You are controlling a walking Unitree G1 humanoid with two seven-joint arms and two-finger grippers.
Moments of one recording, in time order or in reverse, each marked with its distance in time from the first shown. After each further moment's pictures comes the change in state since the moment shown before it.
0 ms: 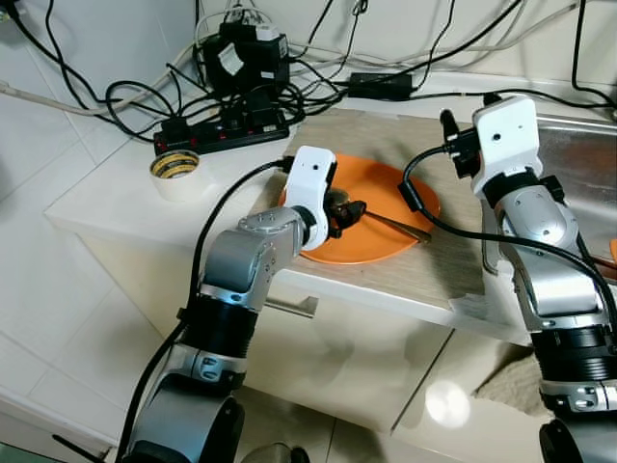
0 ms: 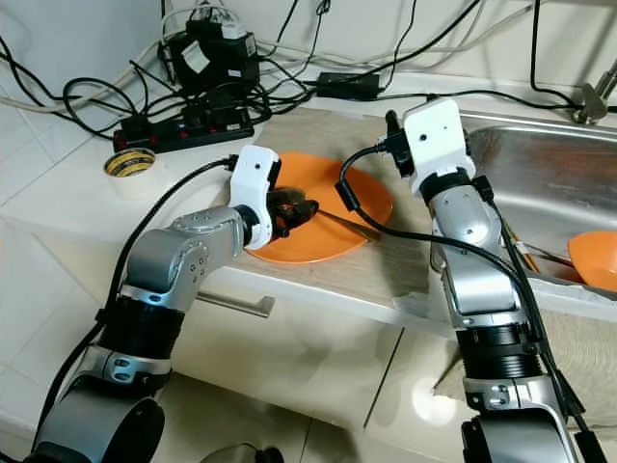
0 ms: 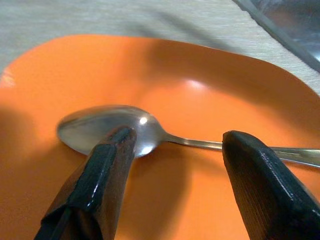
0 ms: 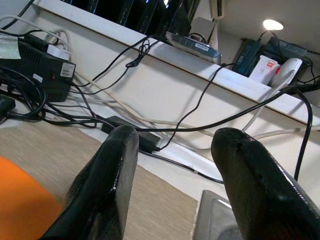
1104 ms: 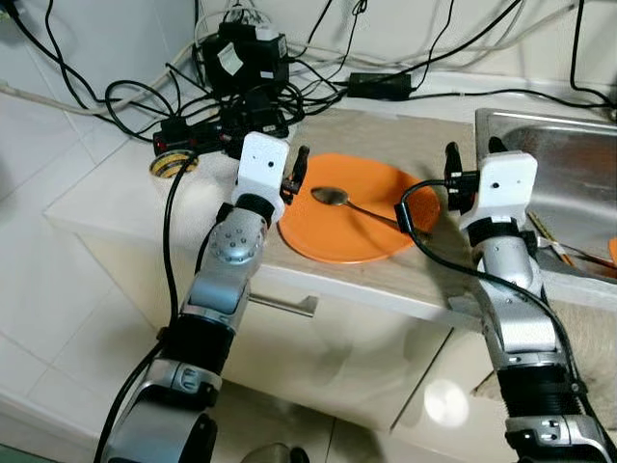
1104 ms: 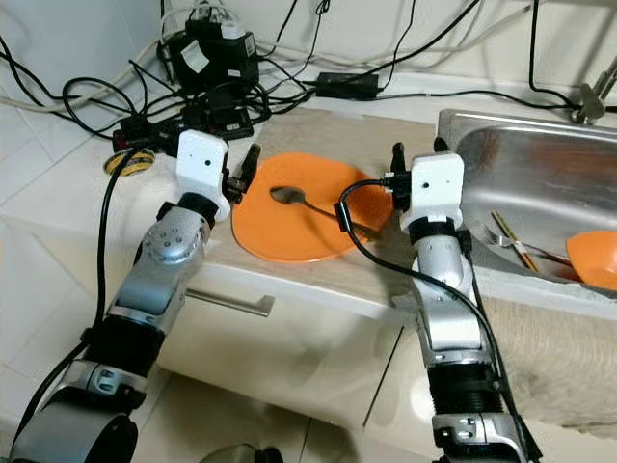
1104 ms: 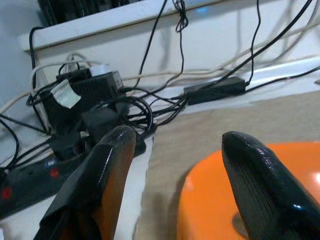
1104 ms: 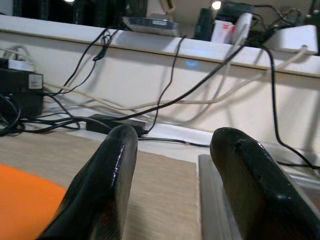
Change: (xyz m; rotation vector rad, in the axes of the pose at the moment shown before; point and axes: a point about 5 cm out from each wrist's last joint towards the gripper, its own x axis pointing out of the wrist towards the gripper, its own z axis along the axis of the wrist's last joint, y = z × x) left arm -0.014 0.050 -0.008 0.286 -0.492 0.402; right arm -0.030 0.031 -0.041 0.208 -0.017 -0.210
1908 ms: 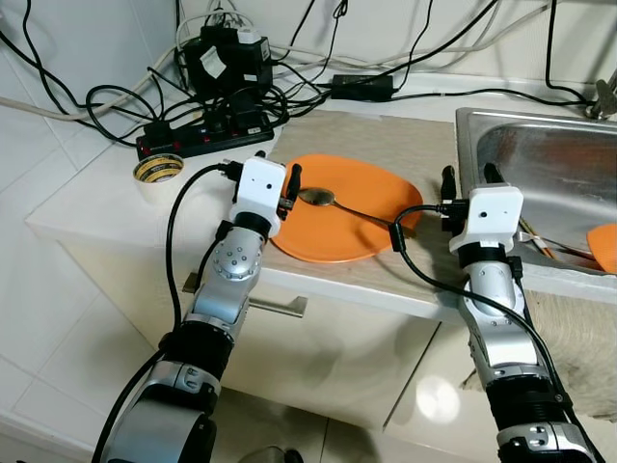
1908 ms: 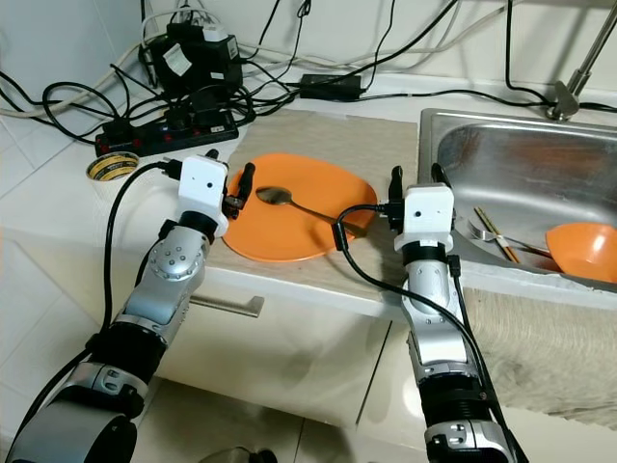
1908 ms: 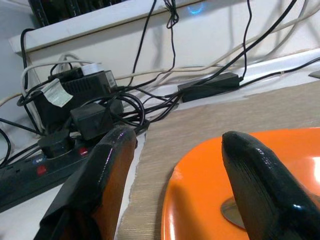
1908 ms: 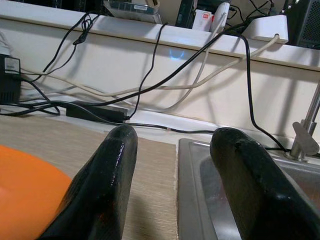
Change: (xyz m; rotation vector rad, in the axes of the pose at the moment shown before) left arm -0.005 0.002 -0.020 0.034 -0.007 0.020; right arm -0.012 0.005 -0.025 -0.023 0.016 -0.022
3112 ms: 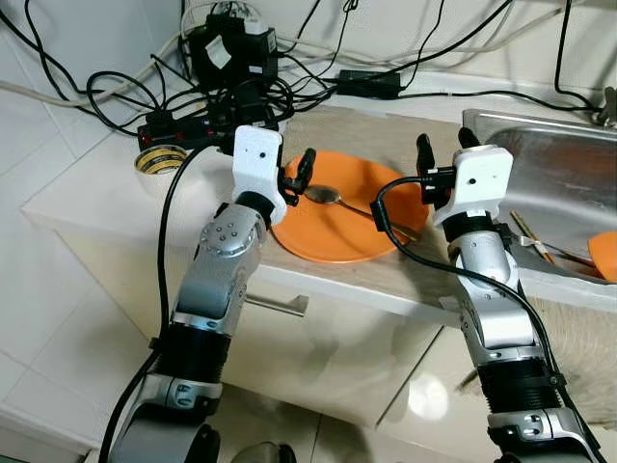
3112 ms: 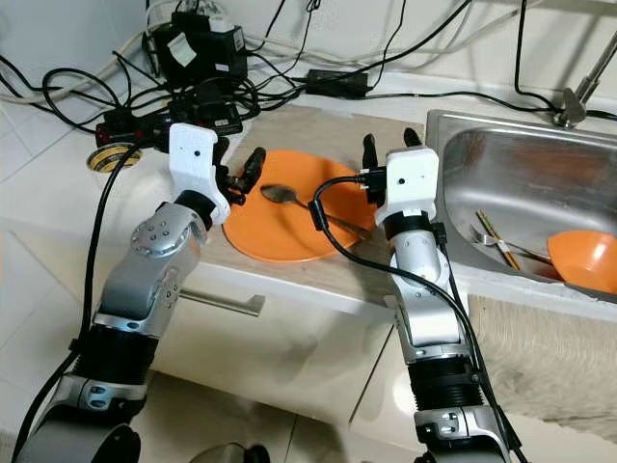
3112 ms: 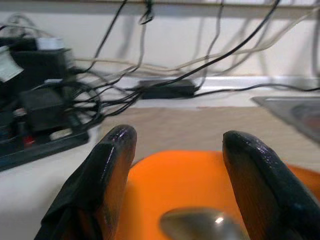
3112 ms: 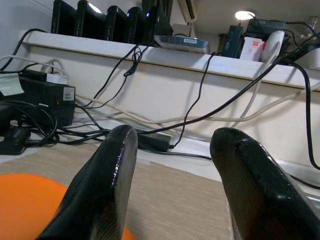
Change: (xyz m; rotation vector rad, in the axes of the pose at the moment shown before) left arm -0.001 -0.006 0.053 -0.247 0.063 -0.158; right arm 0.017 0.019 0.042 0.086 -0.059 0.127
